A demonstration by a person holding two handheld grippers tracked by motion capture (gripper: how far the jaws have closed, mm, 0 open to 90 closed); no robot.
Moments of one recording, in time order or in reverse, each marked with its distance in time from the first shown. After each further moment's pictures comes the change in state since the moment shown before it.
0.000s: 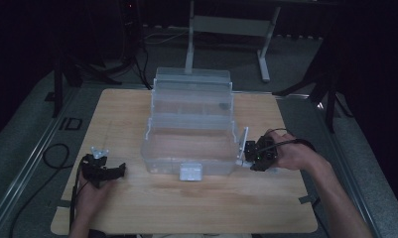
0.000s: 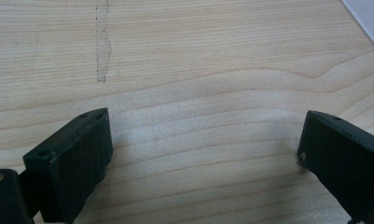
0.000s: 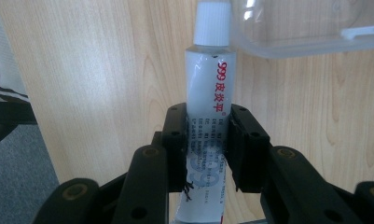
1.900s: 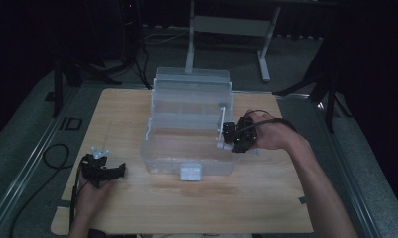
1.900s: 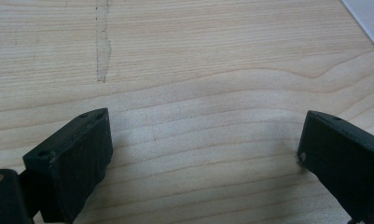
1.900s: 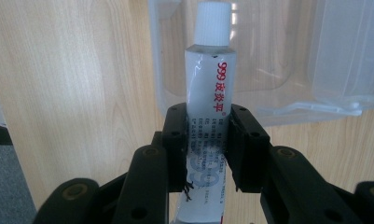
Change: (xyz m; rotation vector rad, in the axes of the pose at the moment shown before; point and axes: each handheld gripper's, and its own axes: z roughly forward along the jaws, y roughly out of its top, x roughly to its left) left arm 0.000 0.000 0.000 -0.002 0.000 -0.002; right arm -0.031 0.059 -0.029 -0.014 -0.049 -0.044
